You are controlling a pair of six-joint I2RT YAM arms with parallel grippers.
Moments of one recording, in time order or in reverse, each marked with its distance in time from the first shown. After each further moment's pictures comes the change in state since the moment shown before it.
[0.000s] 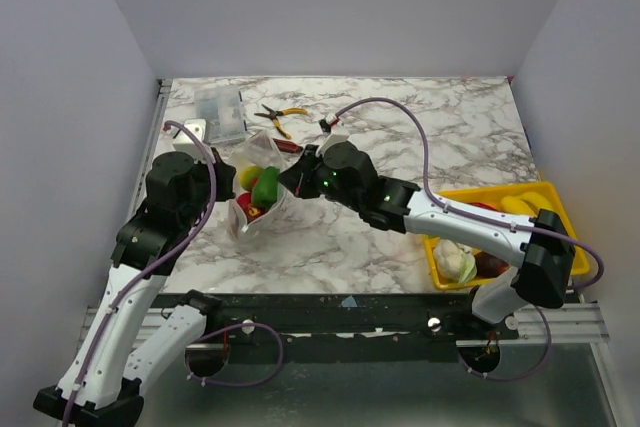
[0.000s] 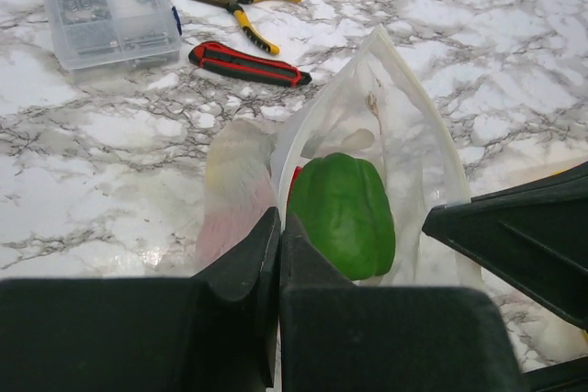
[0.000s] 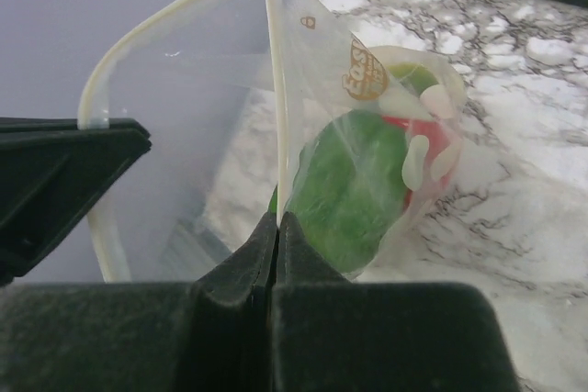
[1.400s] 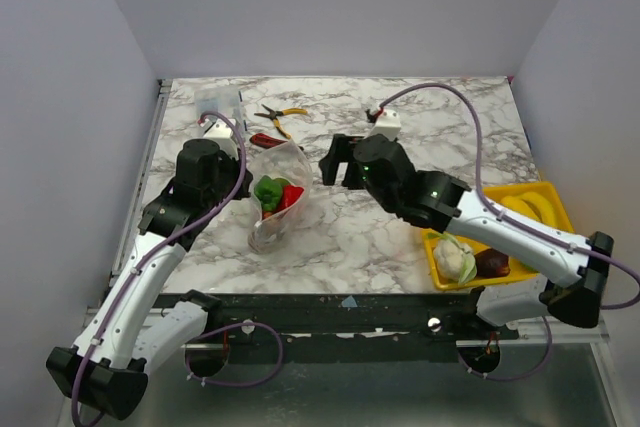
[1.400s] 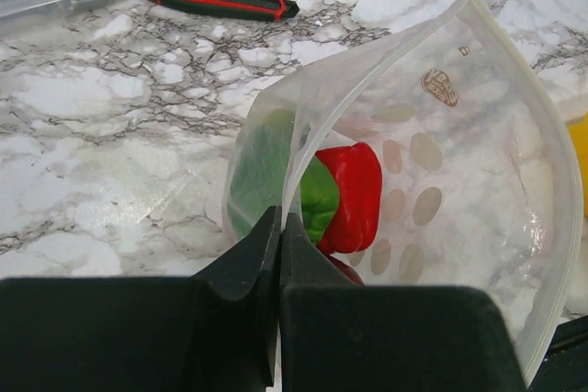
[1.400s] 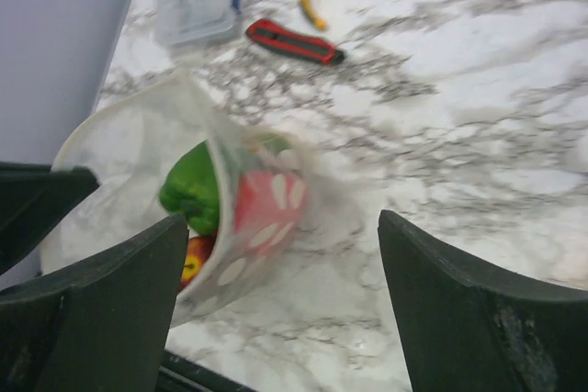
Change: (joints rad) left arm 0.002 0.139 -0.050 0.048 0.102 0.043; right arm -0.023 -0.164 0.084 -0.402 0.325 -0.111
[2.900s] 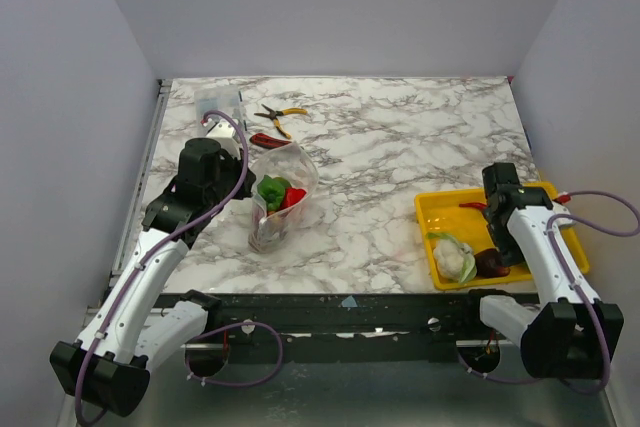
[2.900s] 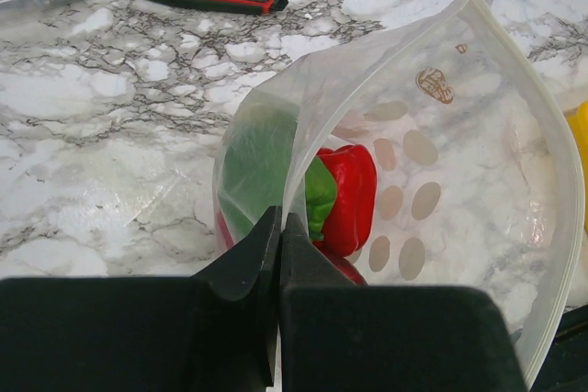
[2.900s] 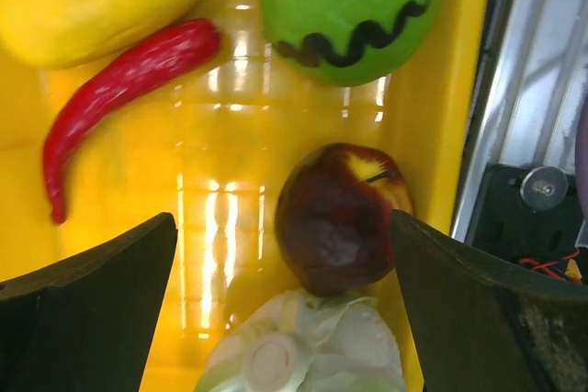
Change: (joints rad) left arm 0.019 0.020 -0.026 0.034 0.057 -0.008; right arm -1.046 -0.309 -0.515 -0.740 0.113 0.657
